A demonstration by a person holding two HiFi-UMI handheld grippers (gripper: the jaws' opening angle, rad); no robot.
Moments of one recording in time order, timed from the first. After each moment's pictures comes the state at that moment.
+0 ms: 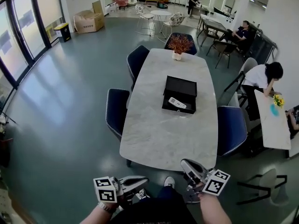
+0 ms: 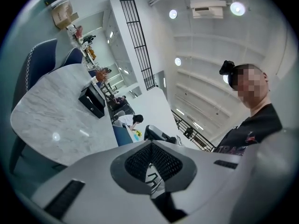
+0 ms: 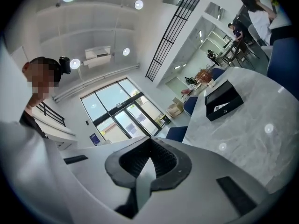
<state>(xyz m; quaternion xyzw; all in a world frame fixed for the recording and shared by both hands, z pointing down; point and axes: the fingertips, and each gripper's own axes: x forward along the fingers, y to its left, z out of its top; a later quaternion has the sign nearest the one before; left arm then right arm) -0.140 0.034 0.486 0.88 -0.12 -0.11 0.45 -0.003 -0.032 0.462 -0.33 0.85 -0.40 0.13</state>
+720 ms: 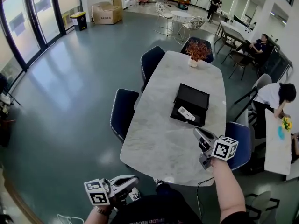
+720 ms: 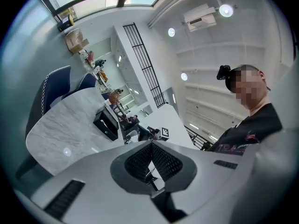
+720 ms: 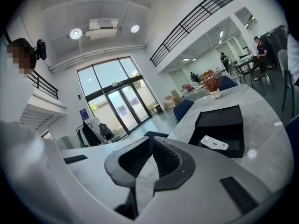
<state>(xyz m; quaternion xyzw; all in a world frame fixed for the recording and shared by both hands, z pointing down) -0.175 -0.024 0.481 0.85 -0.25 -0.17 0.43 0.043 -0.256 0.488 -0.34 0.88 -0.33 -0.04</state>
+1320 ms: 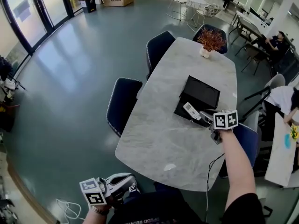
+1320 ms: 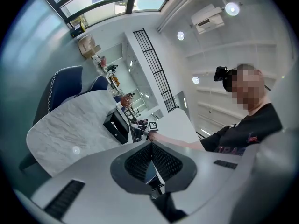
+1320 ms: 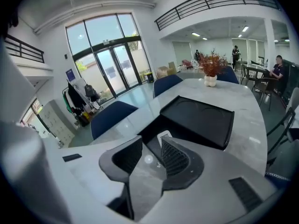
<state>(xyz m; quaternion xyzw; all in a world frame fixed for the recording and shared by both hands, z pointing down) -0.162 -0.059 0.503 0.82 -0.31 -0.17 0.46 0.090 -0.412 0.600 -0.34 0.84 -0.30 -0.29</state>
